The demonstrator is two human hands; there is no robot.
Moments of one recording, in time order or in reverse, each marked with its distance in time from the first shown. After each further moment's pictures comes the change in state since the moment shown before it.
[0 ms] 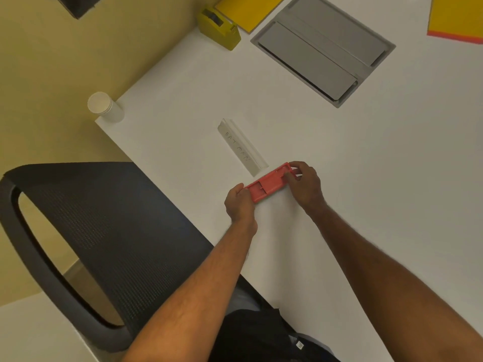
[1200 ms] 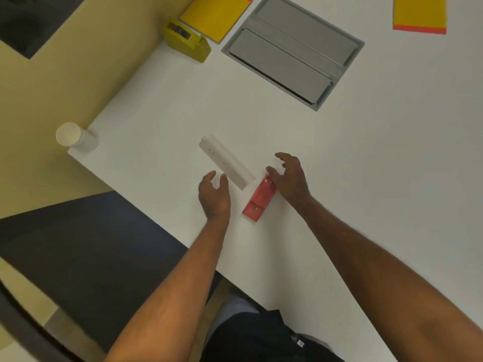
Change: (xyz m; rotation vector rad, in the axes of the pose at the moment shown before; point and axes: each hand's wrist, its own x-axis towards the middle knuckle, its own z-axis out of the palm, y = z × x) left_hand 0.049 0.063 0.007 0.454 0.029 0.445; right_hand 0.046 -0.017 0.008 -0.021 0.058 -0.023
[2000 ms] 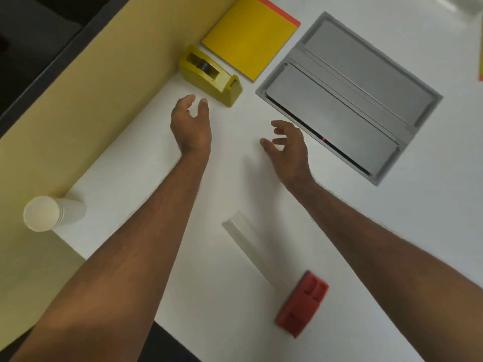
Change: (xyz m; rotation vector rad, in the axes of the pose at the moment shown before) left_hand 0.344 0.202 0.046 -0.051 0.087 0.253; right_hand 0.255 -0.157 0.094 0.185 0.052 -0.114
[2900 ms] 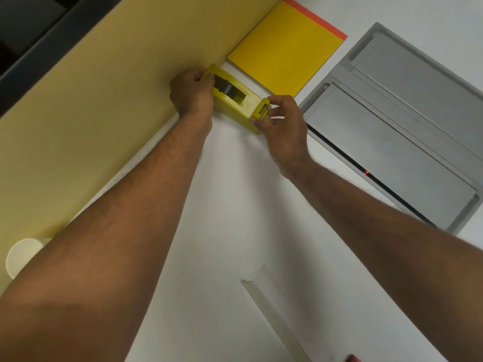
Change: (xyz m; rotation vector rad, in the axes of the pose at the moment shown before) left_hand 0.149 0.015 0.036 0.037 0.003 0.008; right_hand 0.112 -0.046 0.089 0.150 -0.035 -0.011
